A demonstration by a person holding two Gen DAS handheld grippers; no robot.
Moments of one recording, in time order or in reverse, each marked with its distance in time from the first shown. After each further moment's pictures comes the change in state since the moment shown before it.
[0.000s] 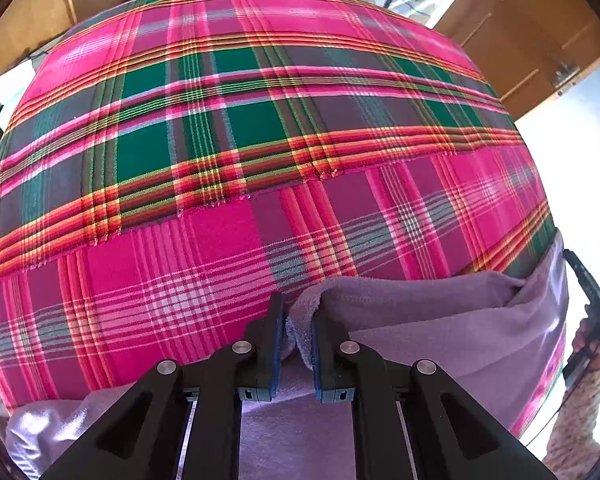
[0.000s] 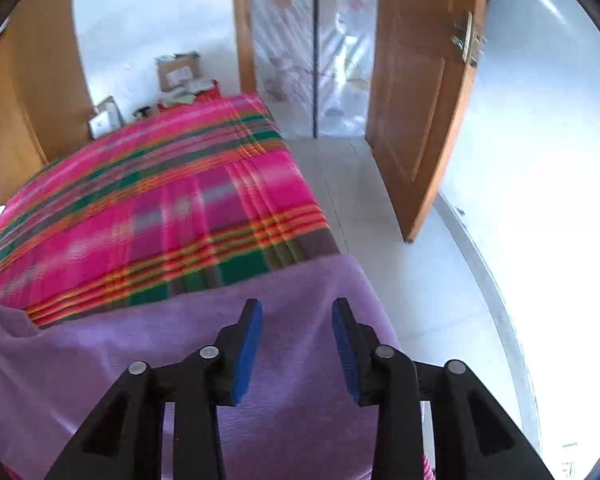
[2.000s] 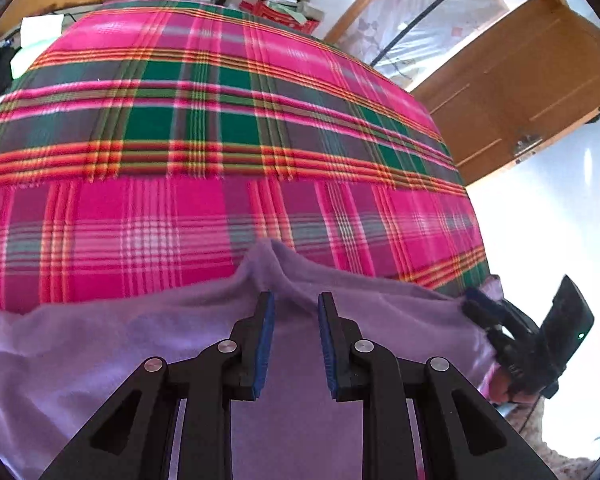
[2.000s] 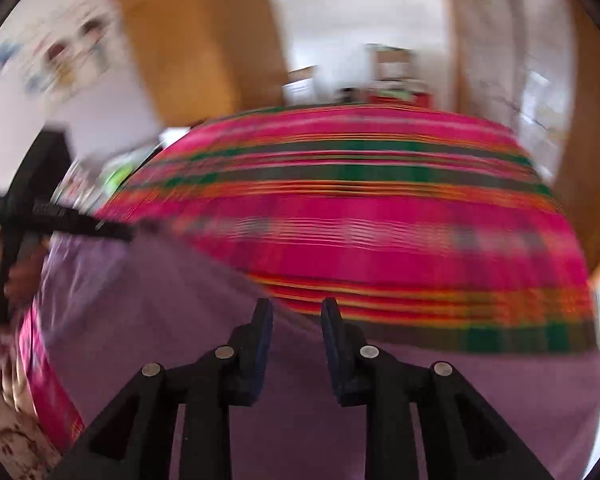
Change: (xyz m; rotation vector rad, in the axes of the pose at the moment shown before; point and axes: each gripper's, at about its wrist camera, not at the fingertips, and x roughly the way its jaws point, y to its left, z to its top) left arm -0.033 0.001 -0.046 -0.161 -0.170 -0.231; right arm -0.022 0.178 -0.012 -0.463 0.004 0.612
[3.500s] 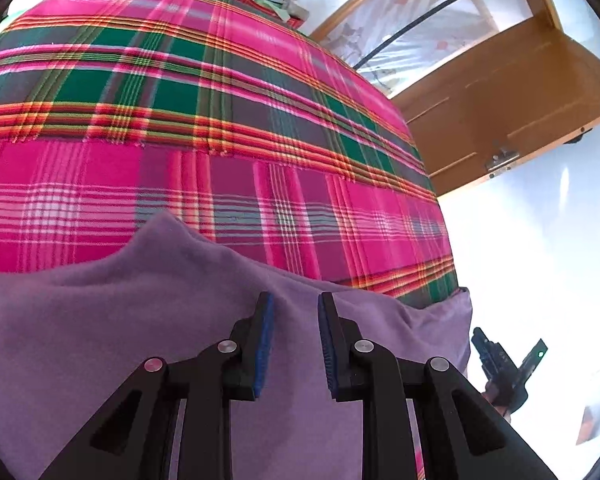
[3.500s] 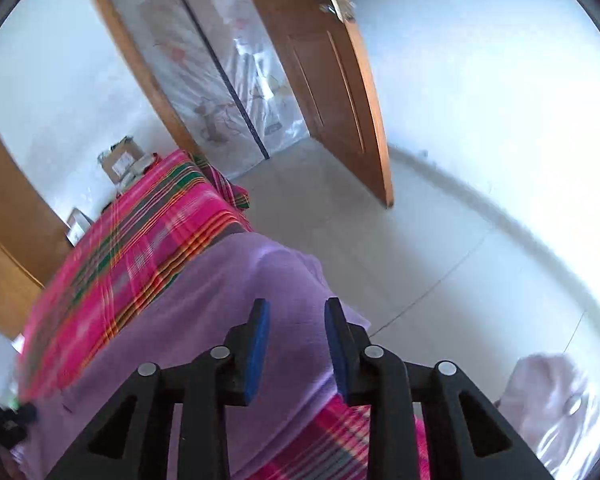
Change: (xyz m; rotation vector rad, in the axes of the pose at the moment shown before) left arm 0.043 -0.033 -0.011 -0.069 -0.022 -0.125; right arm -0.135 -0.168 -0.140 0.903 -0.244 -0.549
